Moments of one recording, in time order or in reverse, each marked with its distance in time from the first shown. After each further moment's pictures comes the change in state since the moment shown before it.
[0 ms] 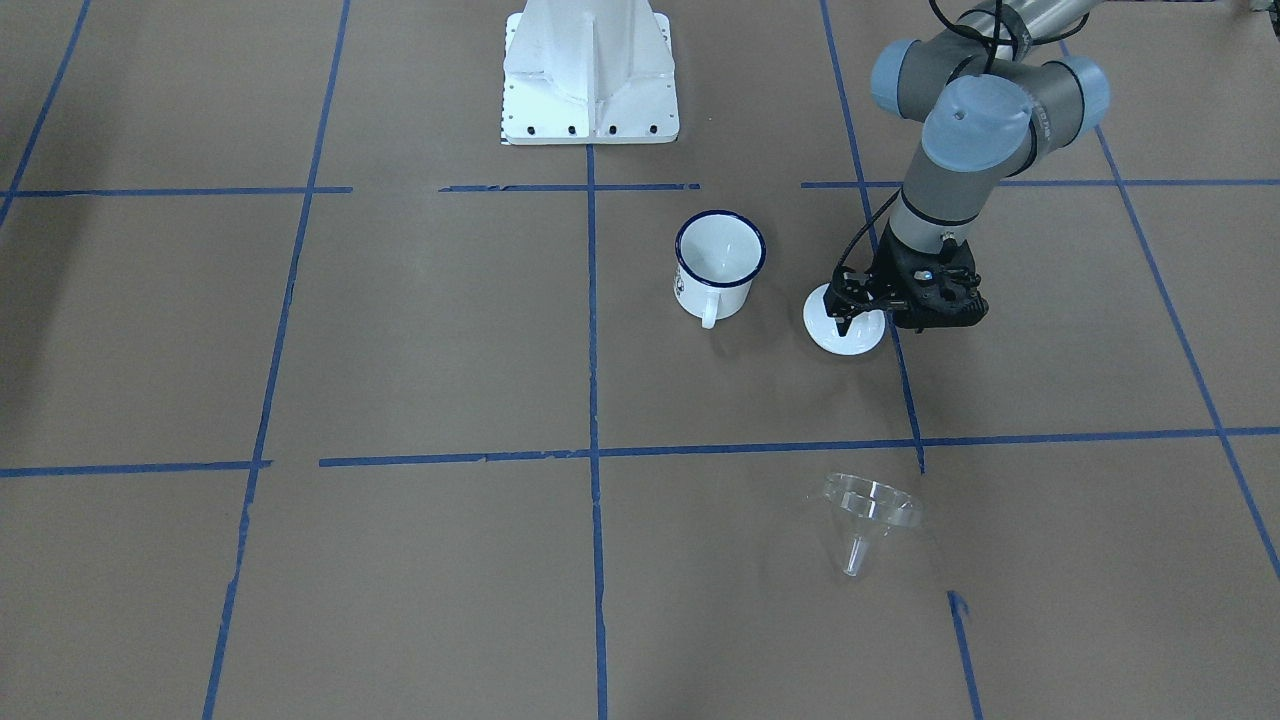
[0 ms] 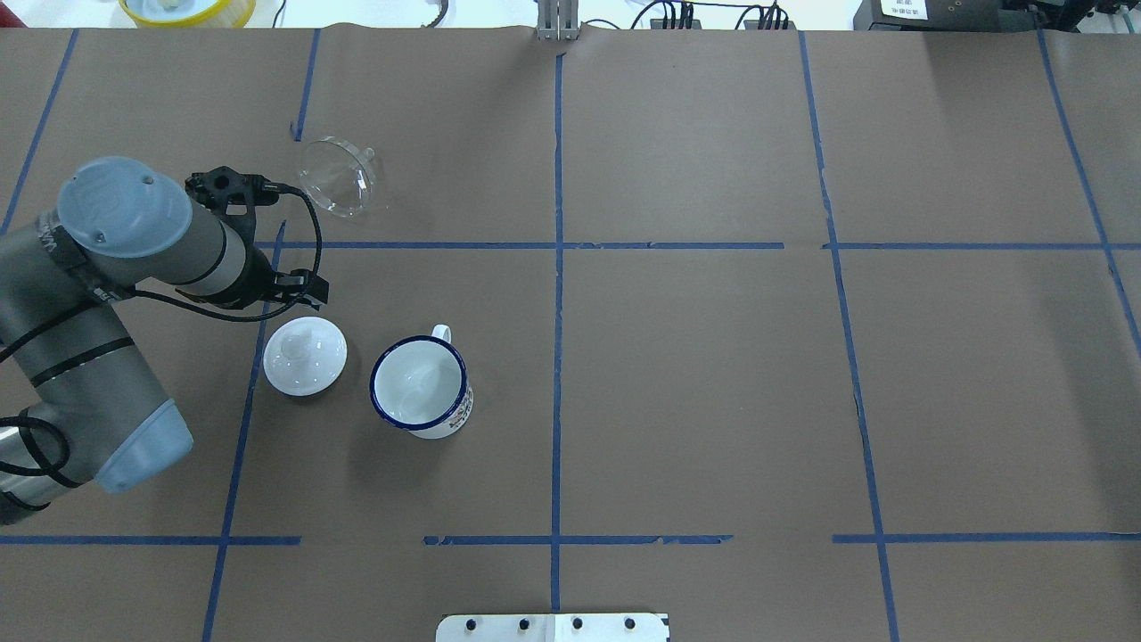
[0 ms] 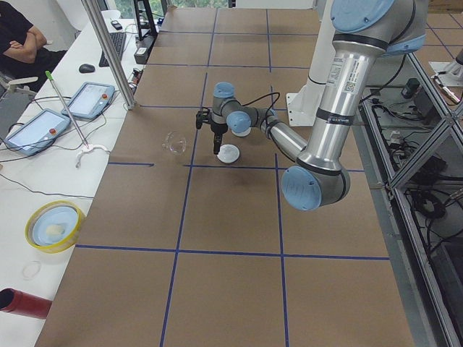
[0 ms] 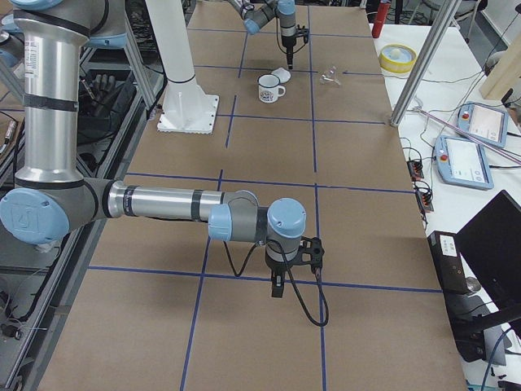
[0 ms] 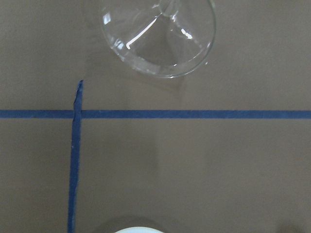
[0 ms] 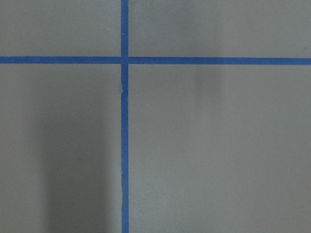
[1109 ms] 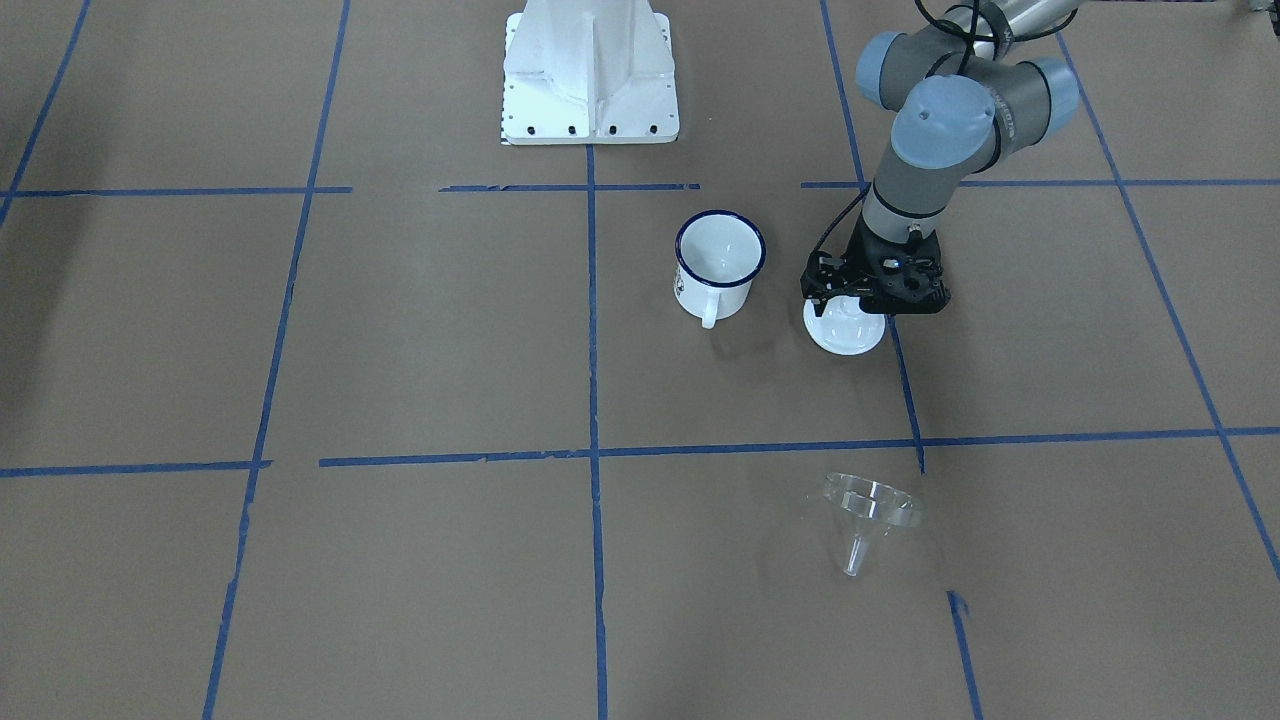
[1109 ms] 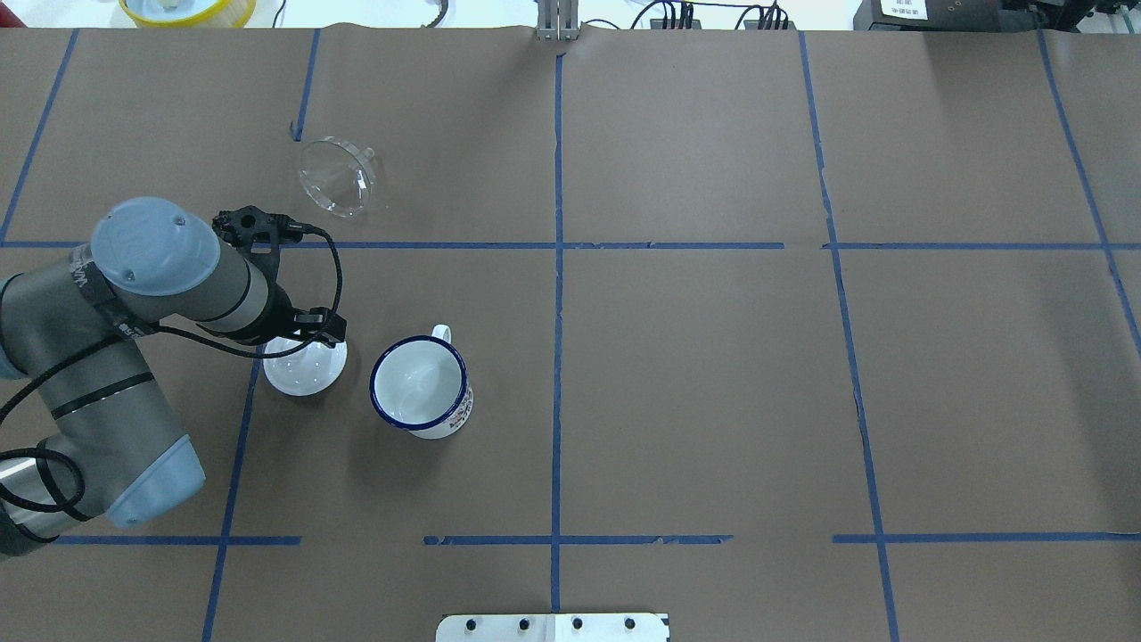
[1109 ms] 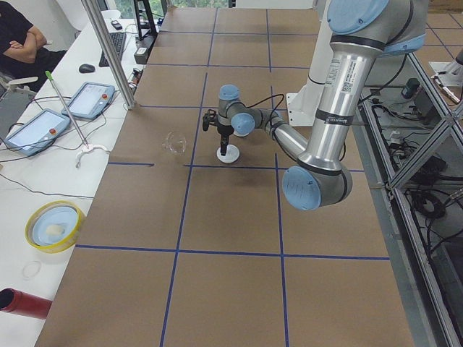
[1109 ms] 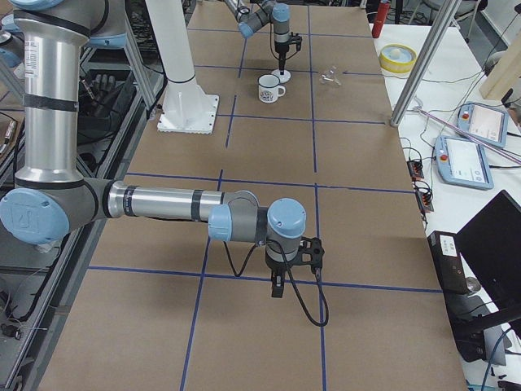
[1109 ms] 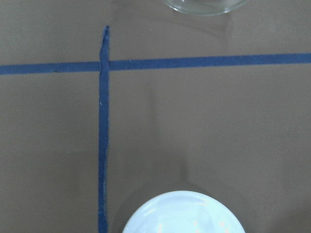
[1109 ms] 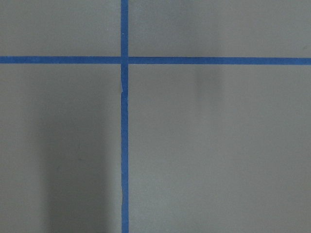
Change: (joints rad) left arm 0.074 0.005 -0.010 0.002 -0.006 -0.017; right arm 0.000 0.000 0.000 0.000 0.000 0.000
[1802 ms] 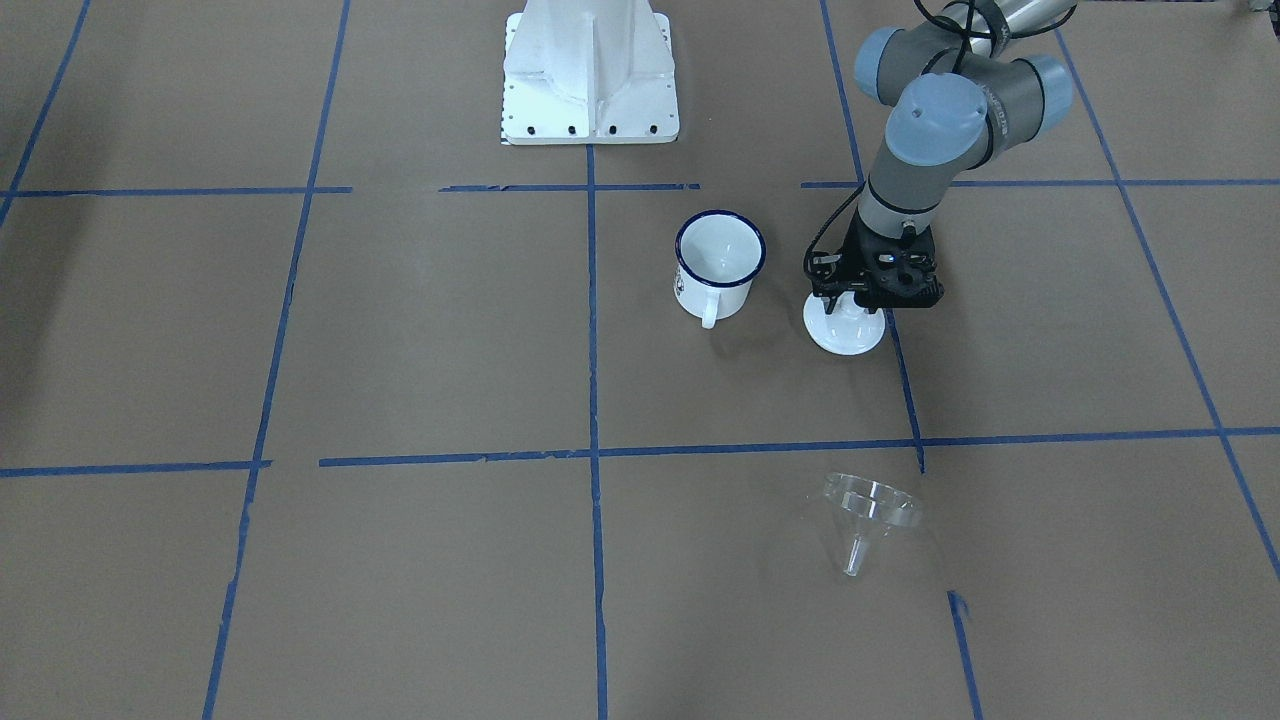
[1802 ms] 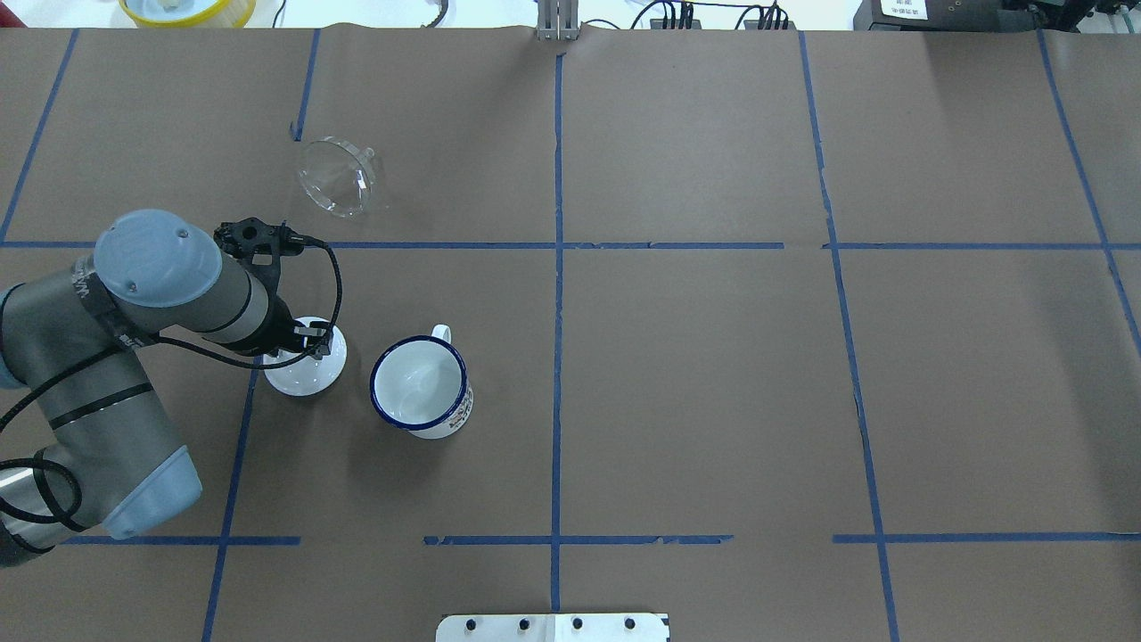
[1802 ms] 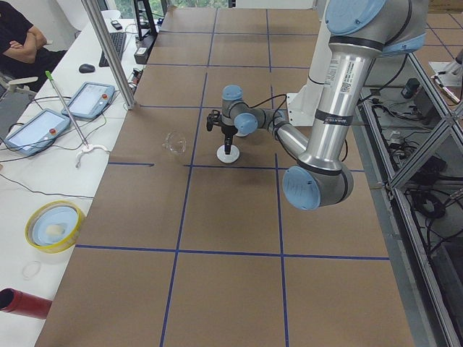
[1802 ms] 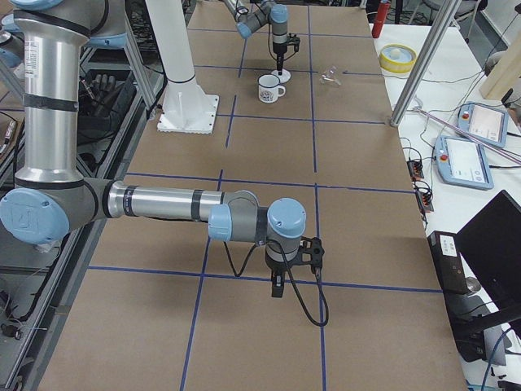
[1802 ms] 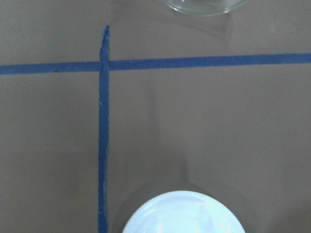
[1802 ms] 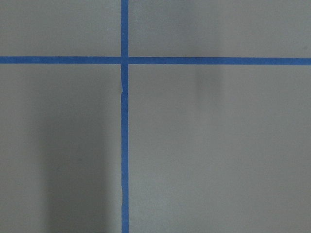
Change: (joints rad) left arm 0.008 0.015 -0.007 0.005 0.000 0.004; right arm 0.000 0.000 0.000 0.000 0.000 0.000
